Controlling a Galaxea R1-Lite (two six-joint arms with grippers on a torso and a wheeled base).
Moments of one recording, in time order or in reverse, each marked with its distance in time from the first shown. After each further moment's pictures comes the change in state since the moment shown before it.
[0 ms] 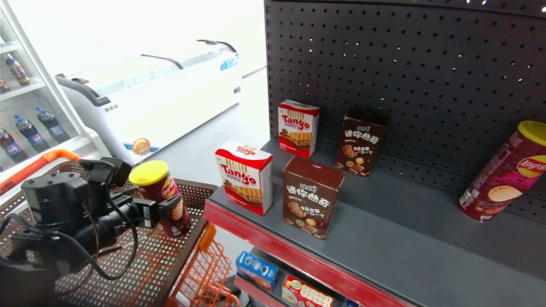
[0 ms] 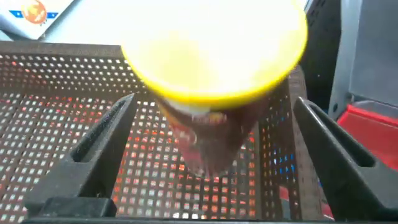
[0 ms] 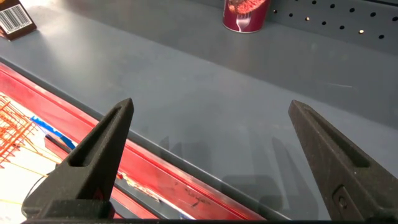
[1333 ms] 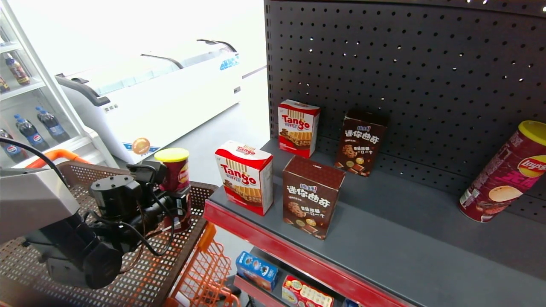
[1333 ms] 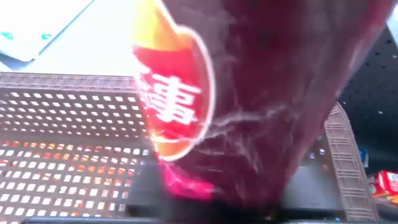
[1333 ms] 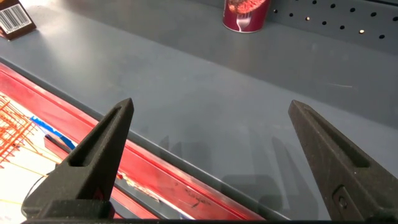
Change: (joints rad) left arm -0.020 0.381 -0.164 -0.303 0.003 0.000; right arm -0.001 0.000 0.000 0.000 0.000 0.000
